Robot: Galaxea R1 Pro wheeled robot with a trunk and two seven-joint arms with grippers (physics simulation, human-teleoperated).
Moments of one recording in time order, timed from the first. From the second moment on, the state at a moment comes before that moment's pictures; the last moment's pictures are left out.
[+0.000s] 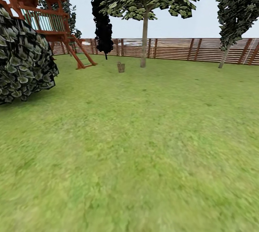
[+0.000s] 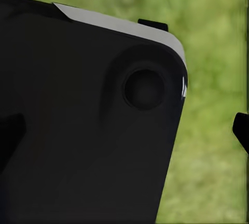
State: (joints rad) left arm 0.00 -0.01 0.05 -0.04 0.01 -0.04 0.00; right arm -0.07 0.01 0.01 -0.02 0.17 -0.17 -0.01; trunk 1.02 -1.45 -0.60
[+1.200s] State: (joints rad) left arm 0.00 -0.01 0.05 -0.04 0.01 -0.04 0.00; right arm -0.07 0.01 0.01 -0.02 0.17 -0.17 -0.01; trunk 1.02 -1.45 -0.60
